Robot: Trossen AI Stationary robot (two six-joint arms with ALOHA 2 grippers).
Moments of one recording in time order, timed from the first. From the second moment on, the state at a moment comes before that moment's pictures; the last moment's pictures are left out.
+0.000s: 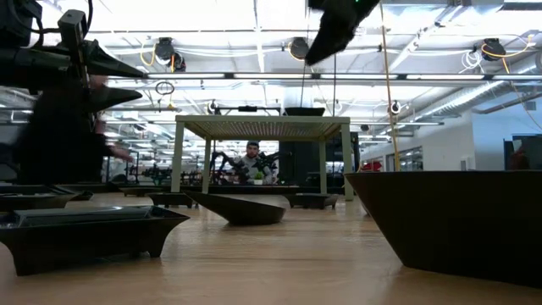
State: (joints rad) left arm 0.08 0.08 0.03 0.07 -0.26 -0.68; right arm -0.32 1.44 1.47 -0.73 0.03 -0.19
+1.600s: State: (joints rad) left arm 0.08 0.08 0.03 0.07 -0.26 -0.68; right arm -0.03 1.21 0.52 -0.30 -0.07 0.17
